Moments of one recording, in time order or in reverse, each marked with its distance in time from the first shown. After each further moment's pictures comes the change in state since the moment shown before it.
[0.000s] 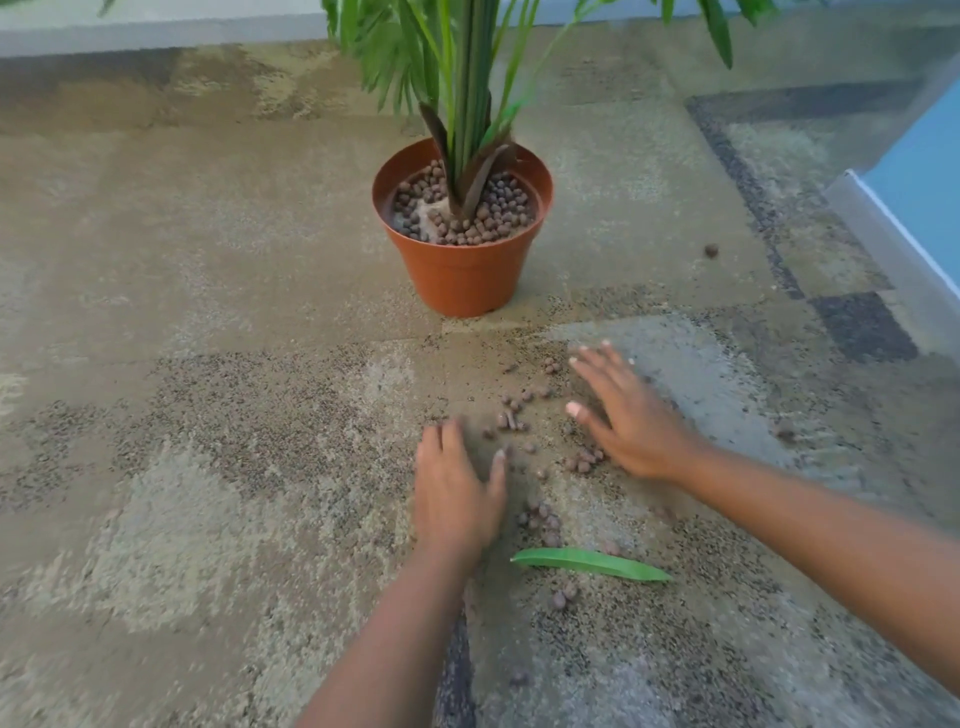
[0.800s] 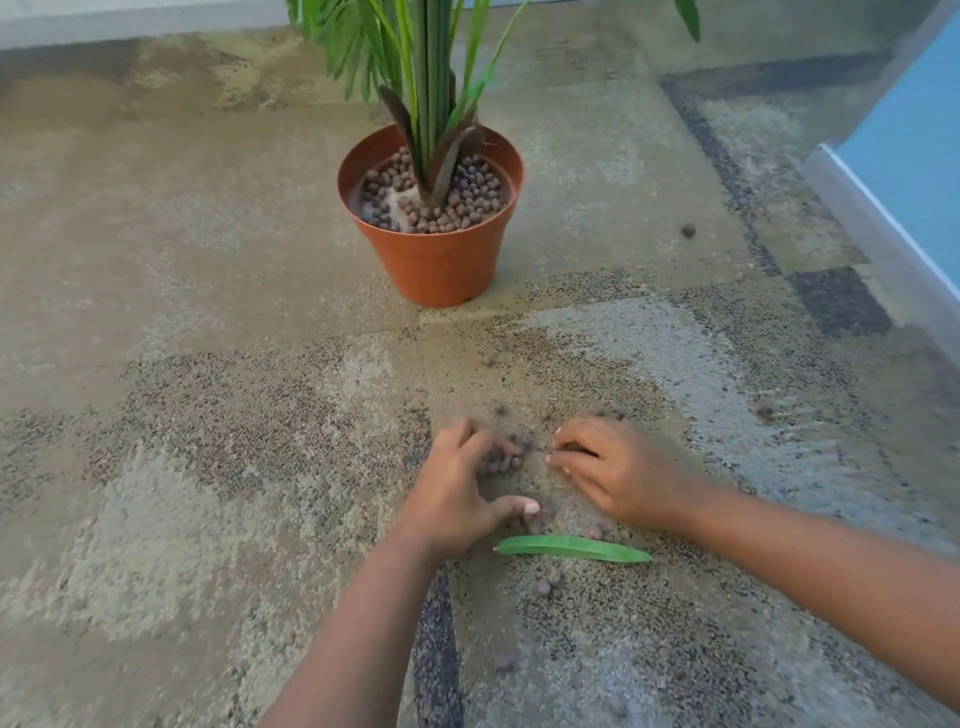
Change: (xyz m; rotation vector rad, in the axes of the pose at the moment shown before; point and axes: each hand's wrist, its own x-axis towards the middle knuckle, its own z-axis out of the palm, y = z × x) left_hand 0.000 -0.001 -0.014 -0.088 -0.386 0.363; right_hand -0.054 -0.003 0.019 -0.040 0.110 -0.450
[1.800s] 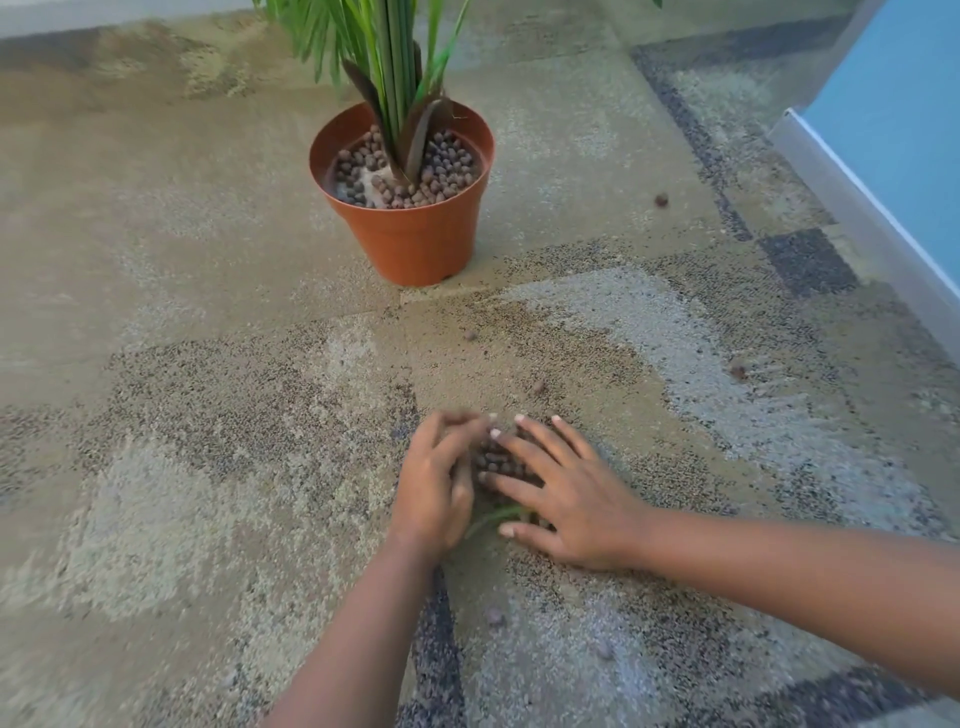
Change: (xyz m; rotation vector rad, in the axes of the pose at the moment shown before) left_hand -0.027 0.000 0.015 -0.120 0.273 0.074; right_hand -0.021 -0.065 0.026 -0.122 -0.204 0.061
